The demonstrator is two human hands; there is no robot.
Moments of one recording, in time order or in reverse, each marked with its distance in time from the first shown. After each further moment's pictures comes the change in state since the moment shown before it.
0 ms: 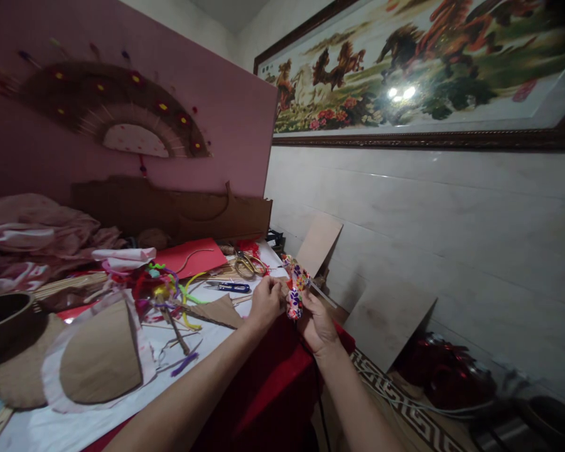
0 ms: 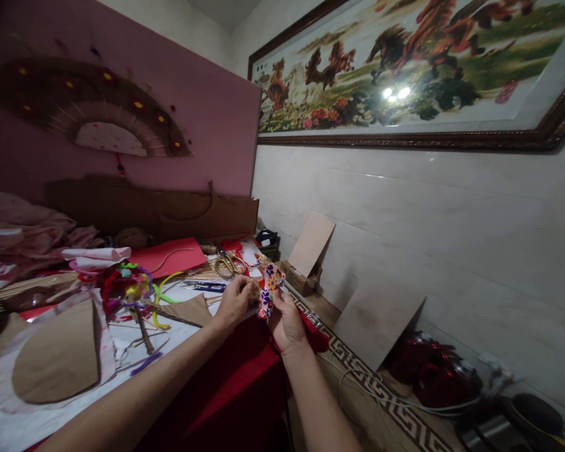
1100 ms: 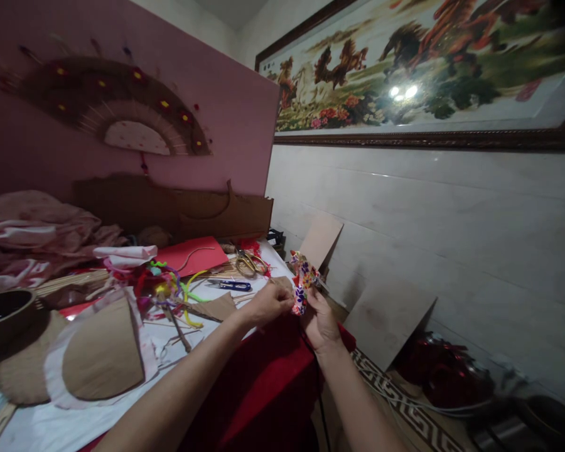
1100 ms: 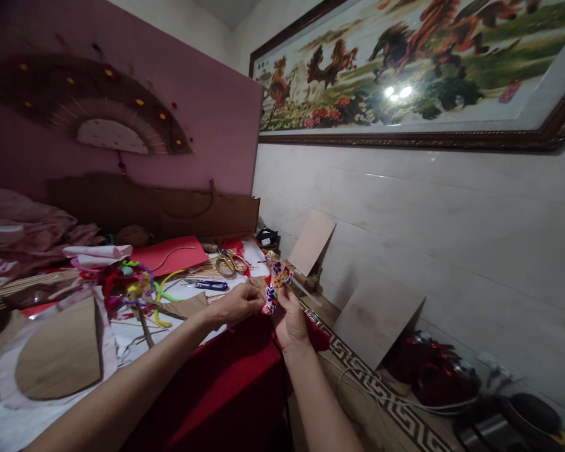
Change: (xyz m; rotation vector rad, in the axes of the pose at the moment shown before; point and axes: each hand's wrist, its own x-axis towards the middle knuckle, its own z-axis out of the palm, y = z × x) left_hand 0.006 0.003 -0.017 0.221 -0.661 -0.016; right_hand -0.002 -0.004 0.006 -0.014 0.027 -0.095
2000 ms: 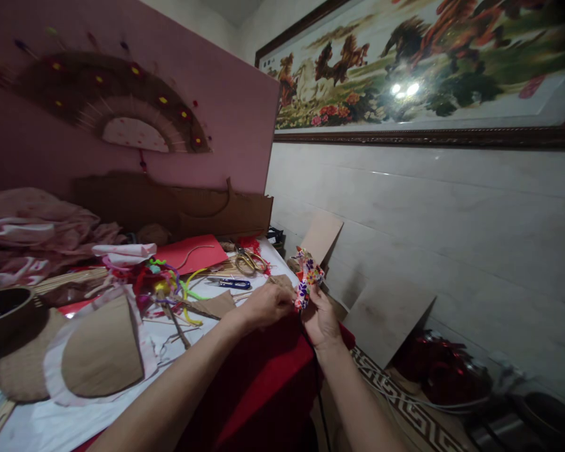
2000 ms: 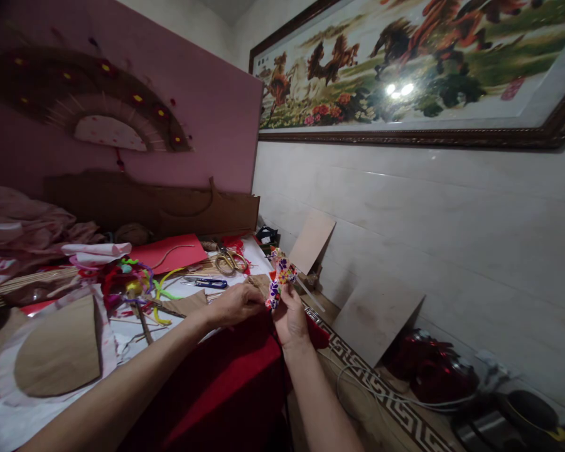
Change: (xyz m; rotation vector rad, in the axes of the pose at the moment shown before) left_hand -0.009 0.016 -0.005 0.116 0.045 0.186; right_hand 0.005 -0.001 -0.008 0.048 0.132 -0.010
